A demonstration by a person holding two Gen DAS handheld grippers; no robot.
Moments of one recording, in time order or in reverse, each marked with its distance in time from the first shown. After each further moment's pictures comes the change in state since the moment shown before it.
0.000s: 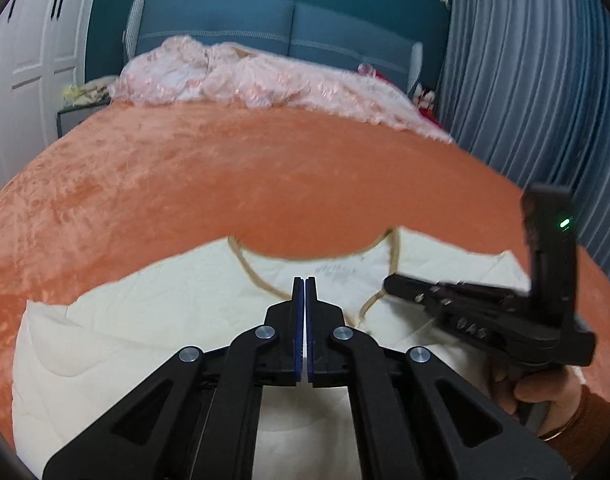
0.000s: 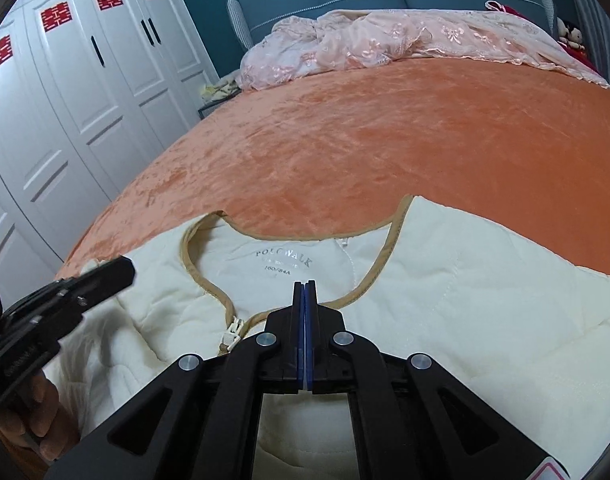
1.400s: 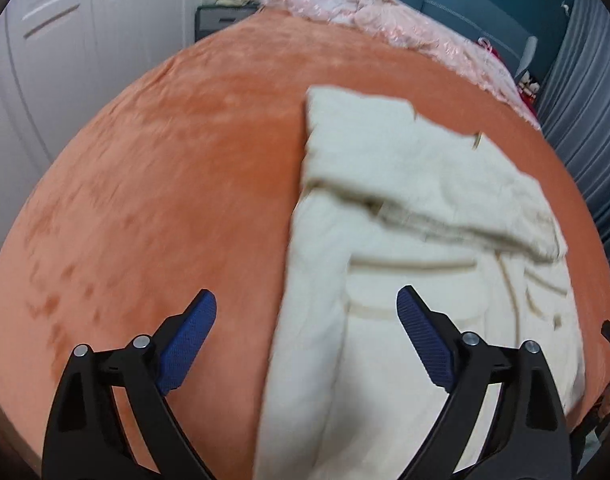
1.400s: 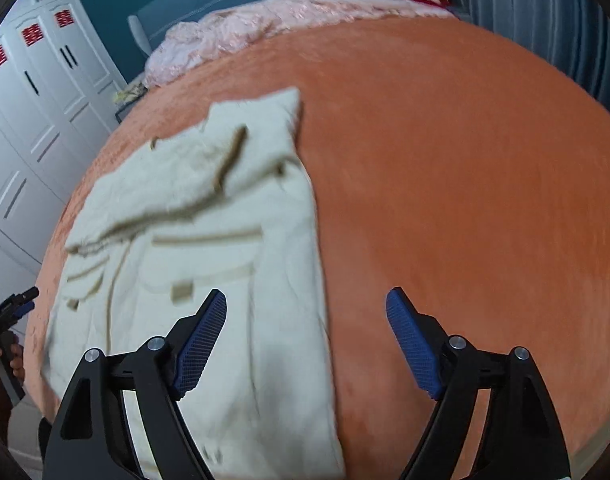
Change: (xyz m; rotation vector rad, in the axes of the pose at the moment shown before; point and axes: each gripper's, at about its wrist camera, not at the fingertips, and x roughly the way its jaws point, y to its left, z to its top) left arm -0.283 0.067 -0.179 -0.344 0.250 0.277; right arm -0.369 -0.070 -0.243 0.308 0.133 -0.272
